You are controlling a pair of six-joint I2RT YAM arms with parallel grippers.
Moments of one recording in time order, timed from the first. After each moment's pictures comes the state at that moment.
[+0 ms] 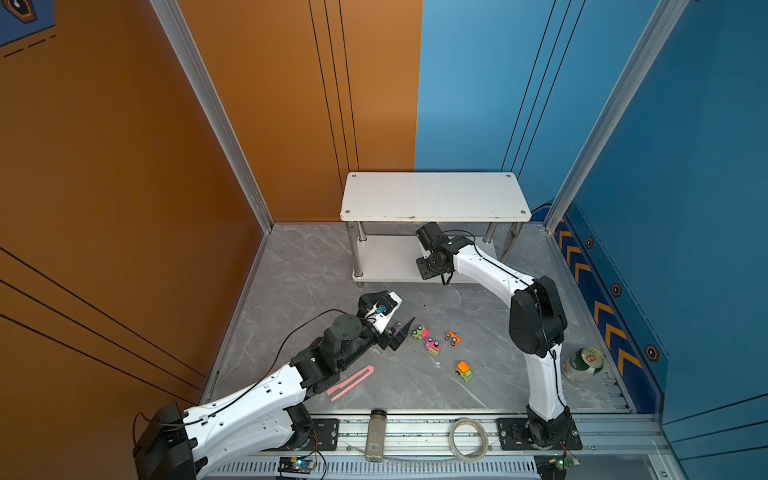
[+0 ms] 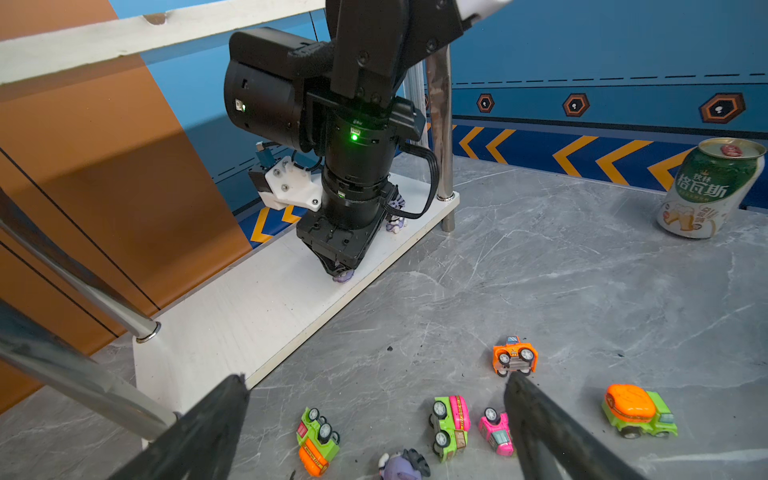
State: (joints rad) left arm -0.88 0.91 0.51 0.24 -0.17 0.15; right arm 0.56 2.09 1.81 -0.79 0.17 0.14
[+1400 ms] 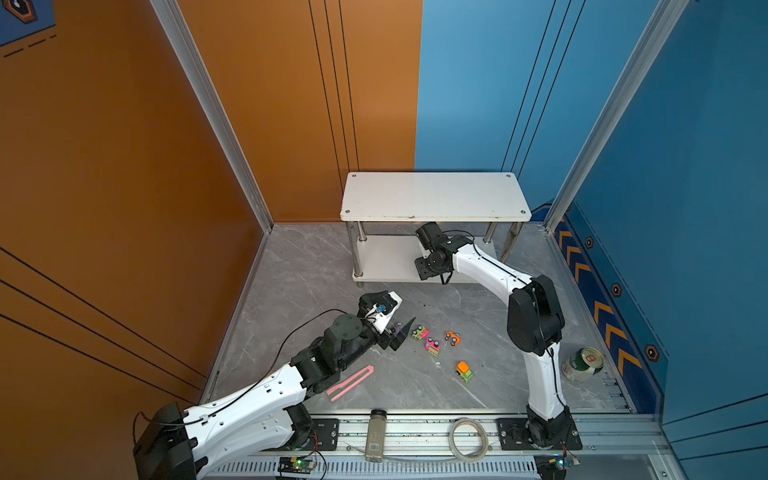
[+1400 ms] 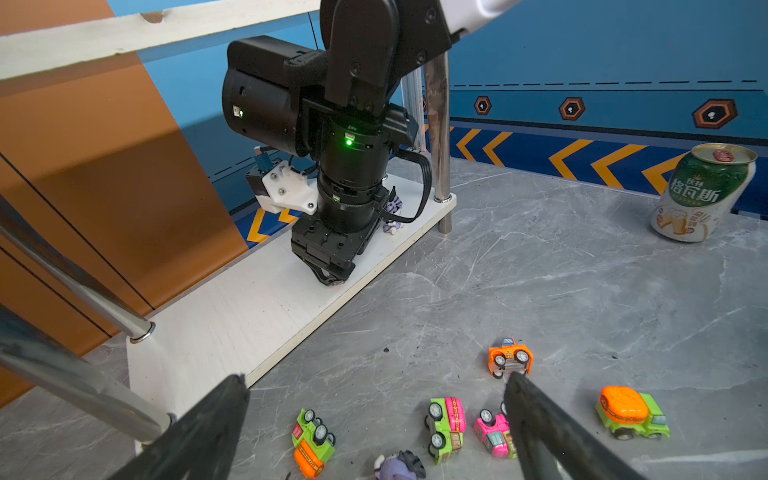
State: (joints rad) left arm -0.88 0.91 0.51 0.24 -0.16 0.14; right arm 0.56 2.10 1.82 -0.80 0.15 0.16
